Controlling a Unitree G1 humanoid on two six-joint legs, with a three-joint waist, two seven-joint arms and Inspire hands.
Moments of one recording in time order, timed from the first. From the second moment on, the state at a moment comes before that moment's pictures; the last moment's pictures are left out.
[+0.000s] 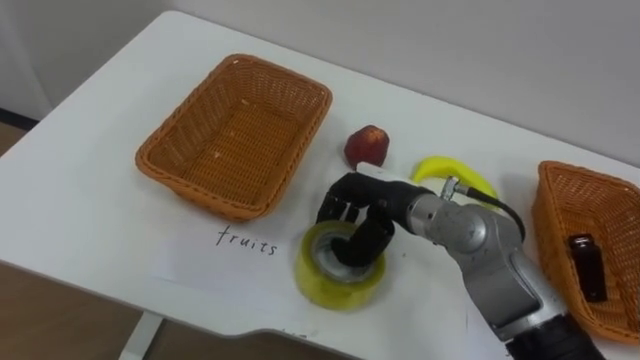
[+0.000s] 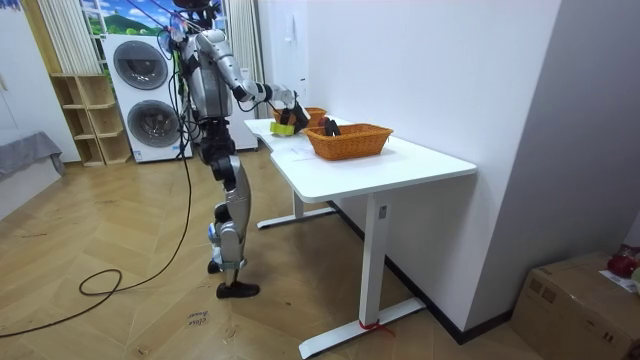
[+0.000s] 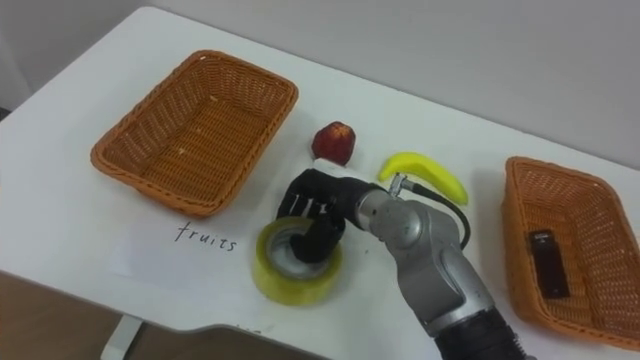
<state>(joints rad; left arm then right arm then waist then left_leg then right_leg) 0.12 0.25 -0.05 1.04 0.31 0.18 0.19 -0.31 -0.27 0.35 0.13 -0.53 0.27 0.59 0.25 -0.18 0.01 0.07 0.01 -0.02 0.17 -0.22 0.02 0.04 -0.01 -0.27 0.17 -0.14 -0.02</state>
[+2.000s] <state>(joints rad) 0.25 0.19 0.16 1.03 0.32 0.12 0.18 -0.17 -0.41 -0.16 0.03 -0.18 0.13 0.08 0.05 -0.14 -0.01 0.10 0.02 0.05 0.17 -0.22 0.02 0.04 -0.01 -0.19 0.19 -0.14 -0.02</state>
